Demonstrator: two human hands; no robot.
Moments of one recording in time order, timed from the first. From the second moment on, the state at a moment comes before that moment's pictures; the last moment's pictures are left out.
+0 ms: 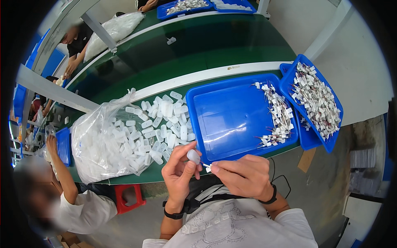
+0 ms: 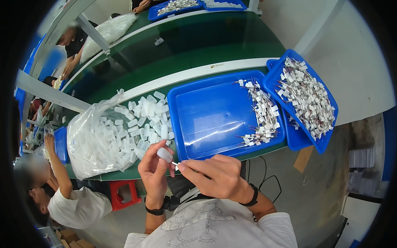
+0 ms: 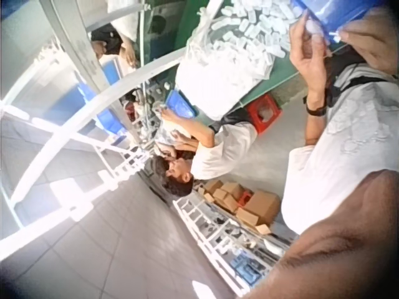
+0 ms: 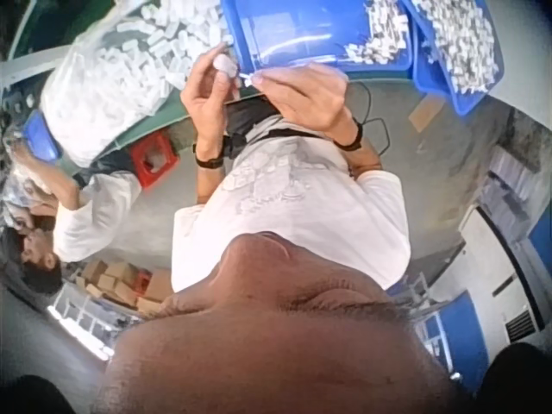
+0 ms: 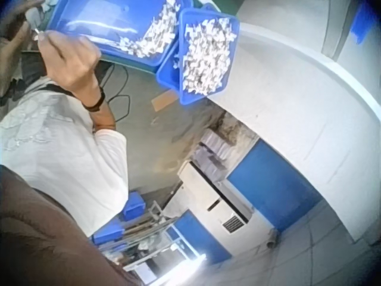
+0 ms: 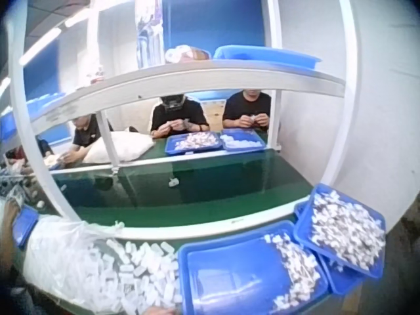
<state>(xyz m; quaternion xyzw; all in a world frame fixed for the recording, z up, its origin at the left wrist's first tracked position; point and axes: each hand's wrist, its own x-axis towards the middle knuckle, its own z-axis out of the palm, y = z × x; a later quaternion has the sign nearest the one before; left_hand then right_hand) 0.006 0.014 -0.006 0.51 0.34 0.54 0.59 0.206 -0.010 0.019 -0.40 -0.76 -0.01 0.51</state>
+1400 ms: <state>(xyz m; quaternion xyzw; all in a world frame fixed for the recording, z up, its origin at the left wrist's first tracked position) 0.008 0.013 -0.011 0.47 0.29 0.54 0.63 0.208 -0.007 0.018 -0.42 -0.75 -0.01 0.52</state>
